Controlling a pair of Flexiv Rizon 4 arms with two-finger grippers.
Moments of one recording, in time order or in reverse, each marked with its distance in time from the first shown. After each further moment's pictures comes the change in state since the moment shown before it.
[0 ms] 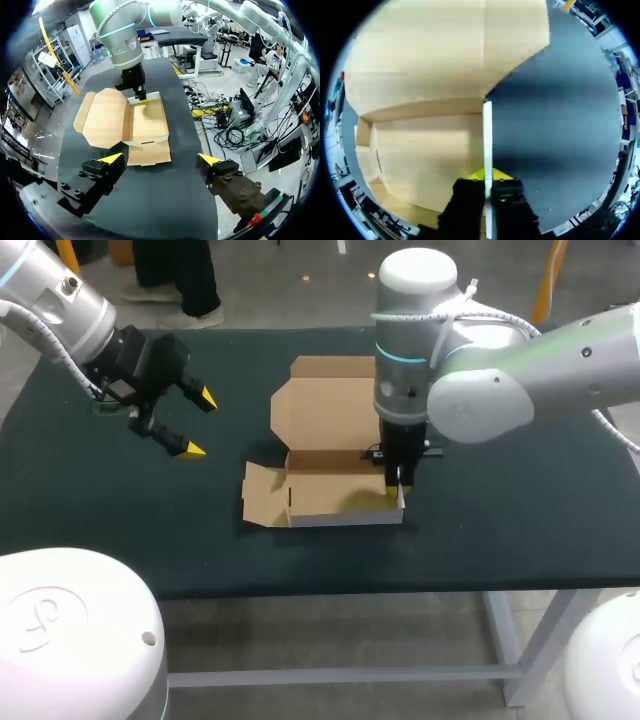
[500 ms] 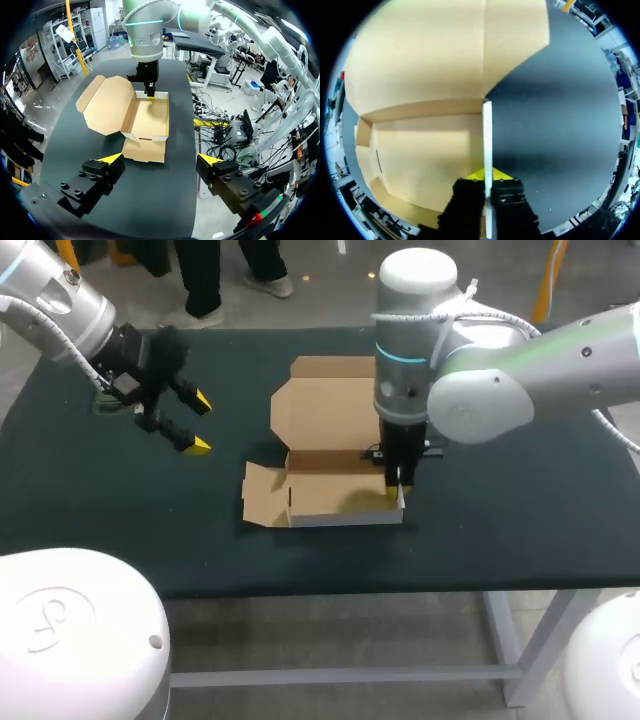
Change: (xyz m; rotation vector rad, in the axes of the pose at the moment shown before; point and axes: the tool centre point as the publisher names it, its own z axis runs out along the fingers) left arm 0.001 0.003 0.001 0.006 0.012 -0.291; right arm 0.000 0.000 0.000 0.000 0.000 0.000
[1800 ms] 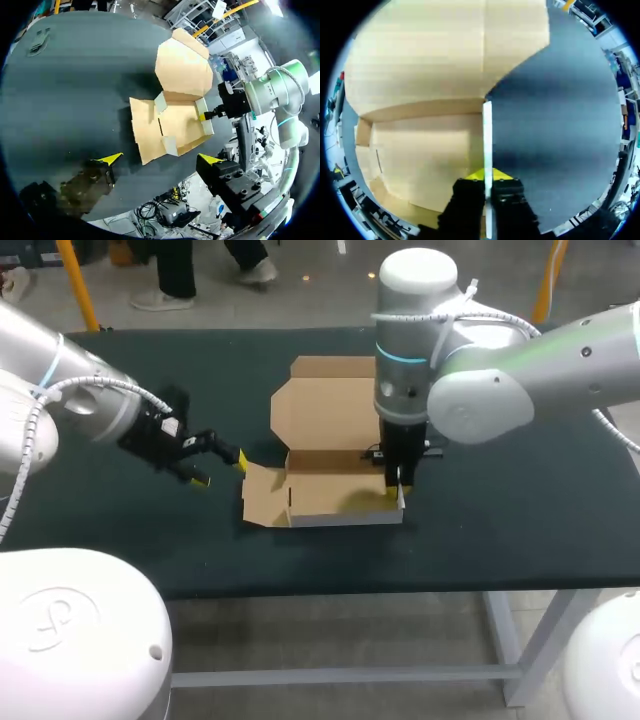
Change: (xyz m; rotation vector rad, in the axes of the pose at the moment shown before) left arm -0.003 0.038 0.099 0.135 -0.030 -1.273; right arm 0.000 0.000 0.000 0.000 0.000 0.000
